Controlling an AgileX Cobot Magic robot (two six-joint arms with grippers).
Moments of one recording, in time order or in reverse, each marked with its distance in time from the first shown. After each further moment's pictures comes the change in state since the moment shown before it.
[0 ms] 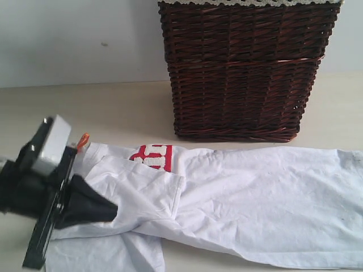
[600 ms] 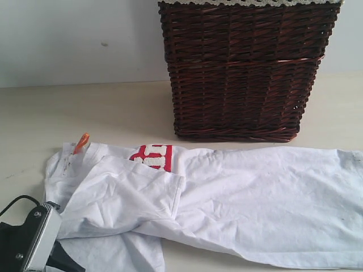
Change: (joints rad) left arm 0.000 -0.002 0.244 0.007 0.330 0.453; right arm 0.000 0.000 0.000 0.000 0.000 0.000
